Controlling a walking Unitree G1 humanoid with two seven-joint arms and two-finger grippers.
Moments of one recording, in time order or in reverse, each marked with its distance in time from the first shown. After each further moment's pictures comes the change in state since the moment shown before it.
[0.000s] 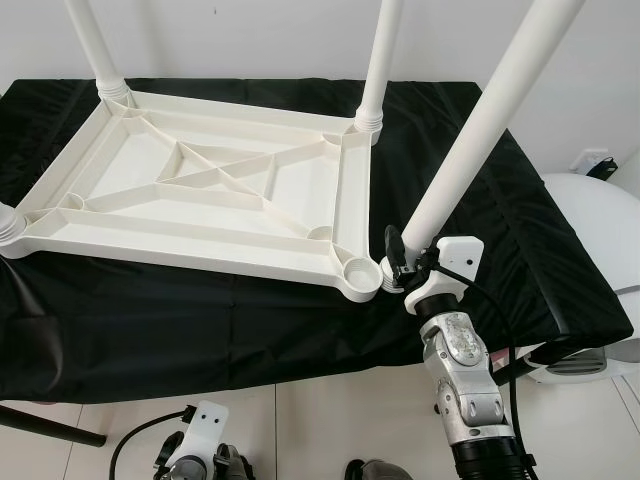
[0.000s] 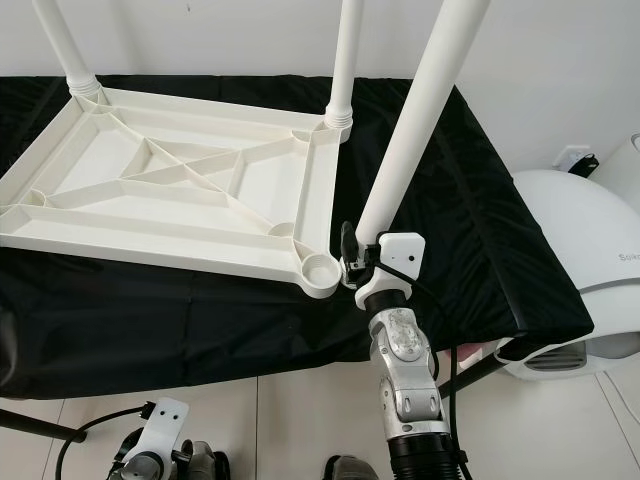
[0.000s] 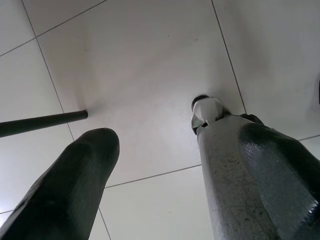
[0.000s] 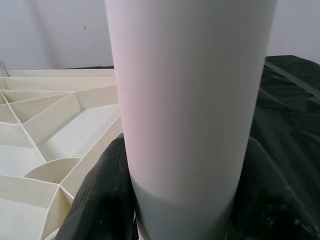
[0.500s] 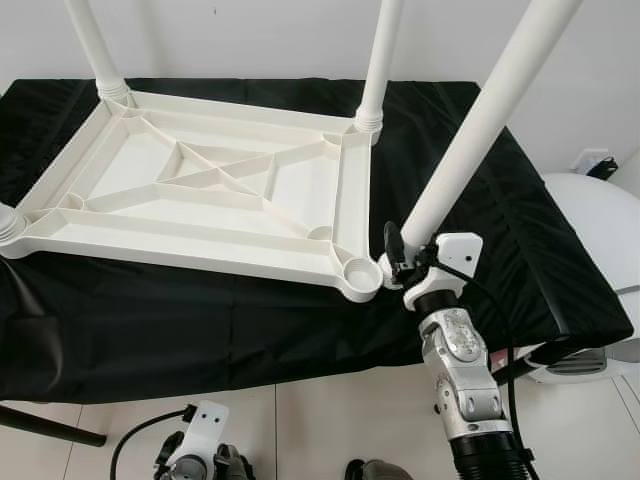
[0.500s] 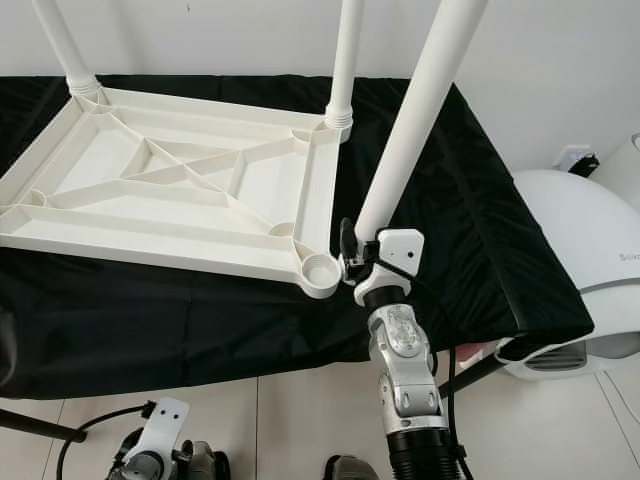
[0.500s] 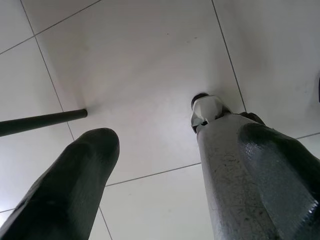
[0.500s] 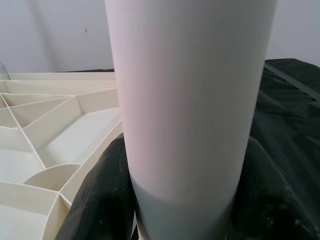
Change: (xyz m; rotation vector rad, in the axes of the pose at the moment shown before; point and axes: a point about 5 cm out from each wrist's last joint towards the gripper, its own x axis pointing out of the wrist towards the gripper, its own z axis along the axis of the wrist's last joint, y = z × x) left arm 0.001 0.001 0.003 -0.001 -0.006 0.002; right arm 0.004 0.001 0.001 0.000 -0.010 0.004
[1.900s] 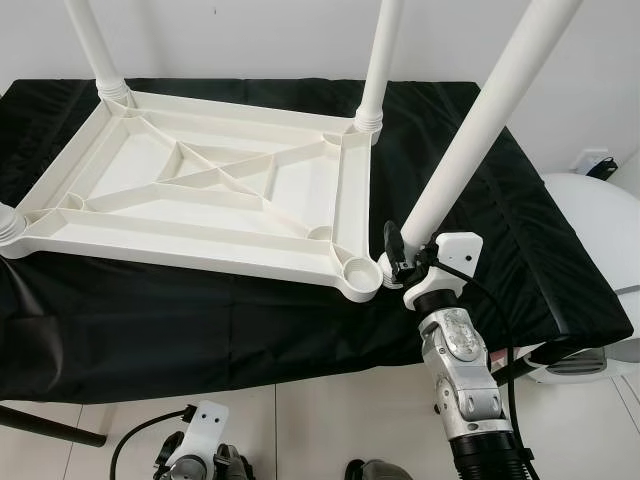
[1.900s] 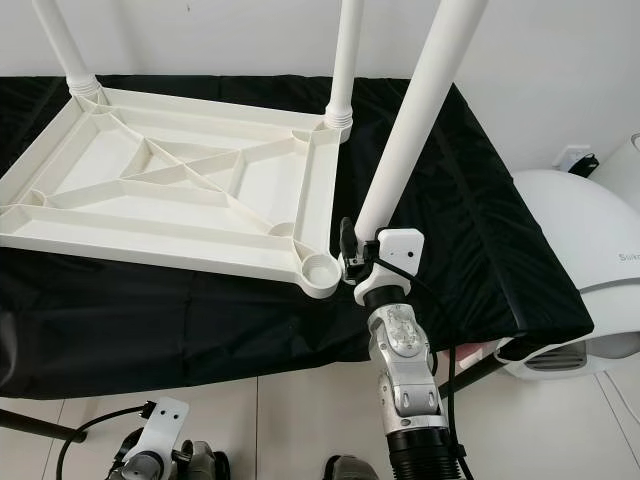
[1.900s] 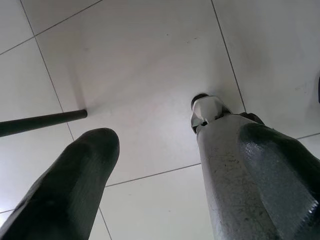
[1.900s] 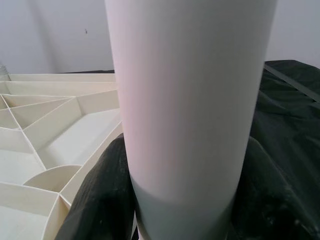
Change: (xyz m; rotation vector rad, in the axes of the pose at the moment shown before) left arm 0.000 0.000 -0.002 0.002 0.006 -0.001; right arm 0.000 0.000 0.000 -0.001 -0.004 -0.001
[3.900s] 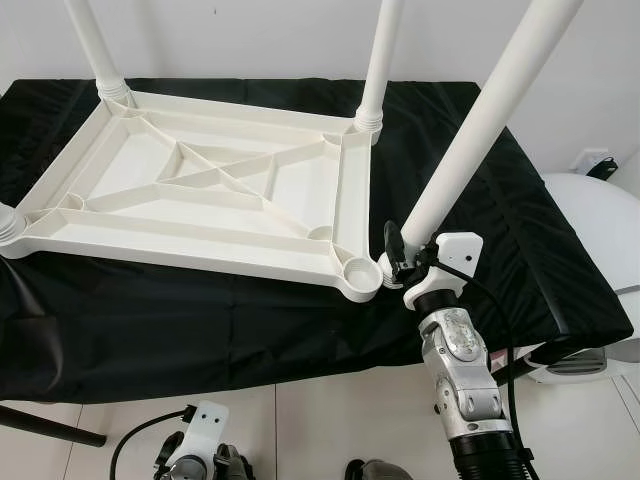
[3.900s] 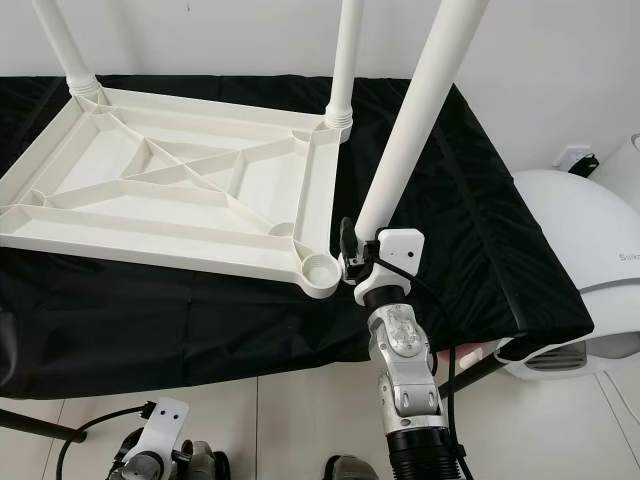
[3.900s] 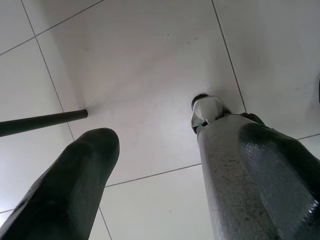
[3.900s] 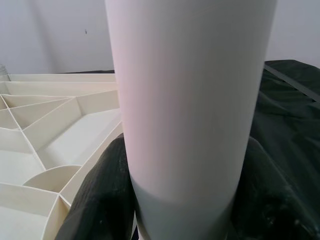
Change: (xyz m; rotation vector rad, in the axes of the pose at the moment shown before) left arm 0.000 0.000 -0.001 -0.003 0.002 0.000; right arm 0.000 -0.001 0.000 0.001 0.000 -0.004
